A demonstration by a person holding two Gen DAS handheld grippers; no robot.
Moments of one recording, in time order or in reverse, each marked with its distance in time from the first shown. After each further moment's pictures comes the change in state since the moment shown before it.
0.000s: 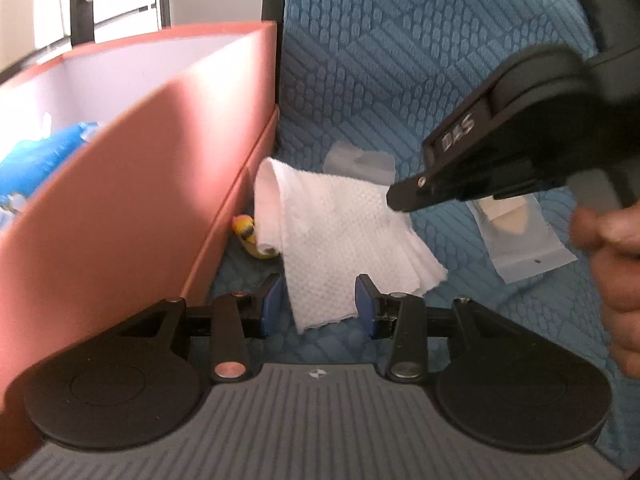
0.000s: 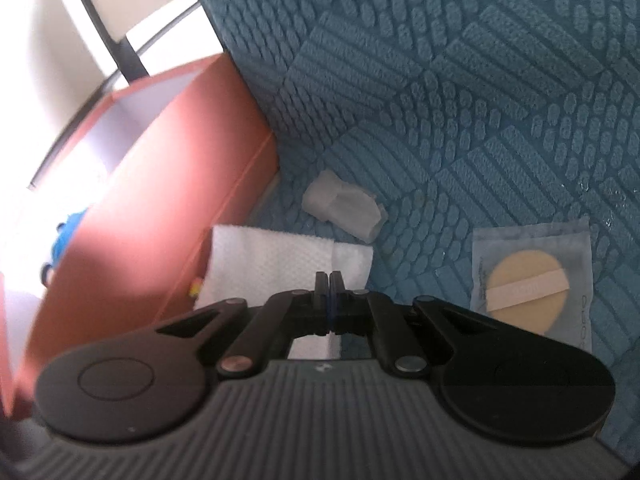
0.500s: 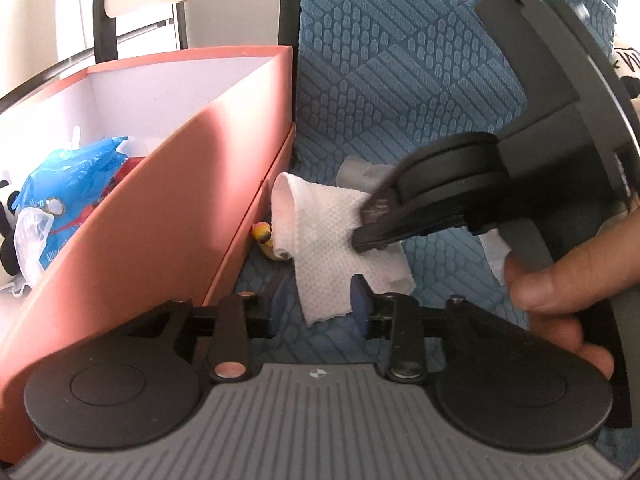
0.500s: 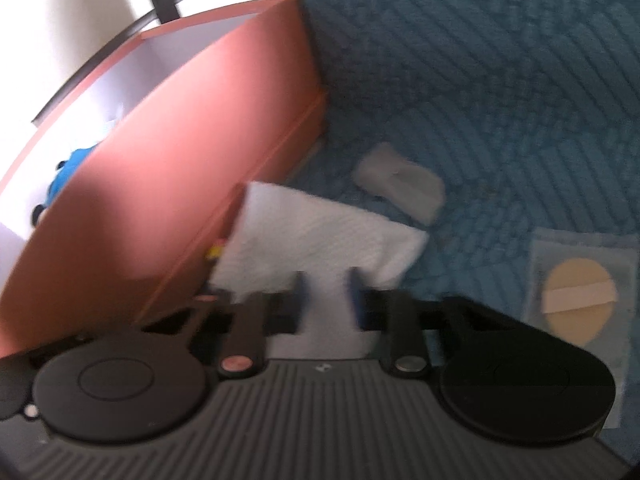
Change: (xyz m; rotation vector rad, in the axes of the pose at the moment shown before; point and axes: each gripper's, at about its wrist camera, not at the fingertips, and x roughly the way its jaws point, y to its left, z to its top) left arm -0.033 -0.003 -0.004 0.001 -0.049 0.050; right arm 0.028 0.038 -0.012 -0.159 0.051 -0.012
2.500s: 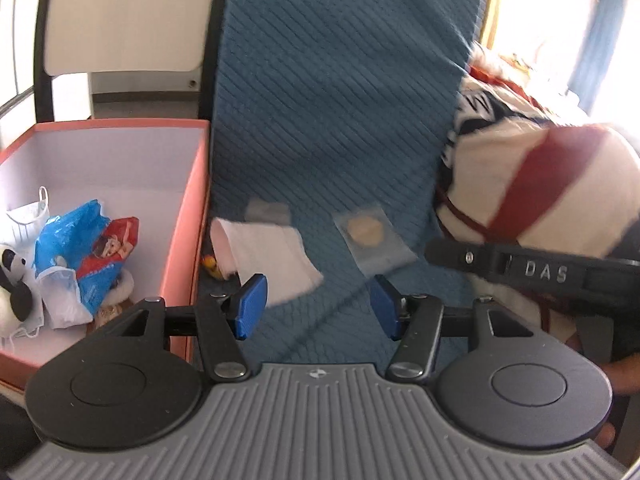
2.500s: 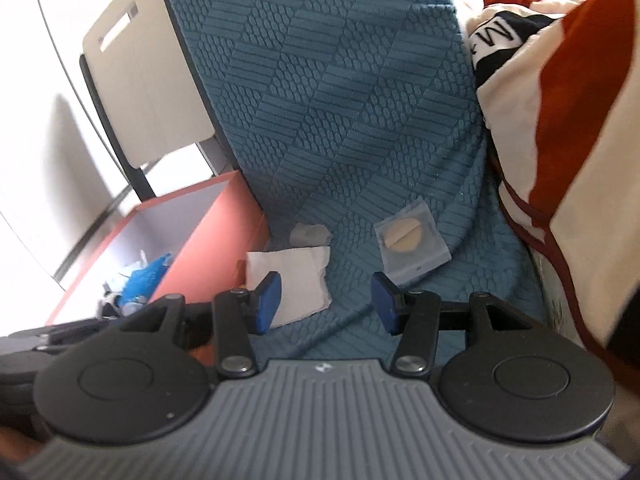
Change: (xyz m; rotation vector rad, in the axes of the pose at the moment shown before) left arm -0.113 0.038 0.013 0.077 -0.039 -0.360; right arm -0.207 0.038 -0.131 0.363 -0.475 -0.206
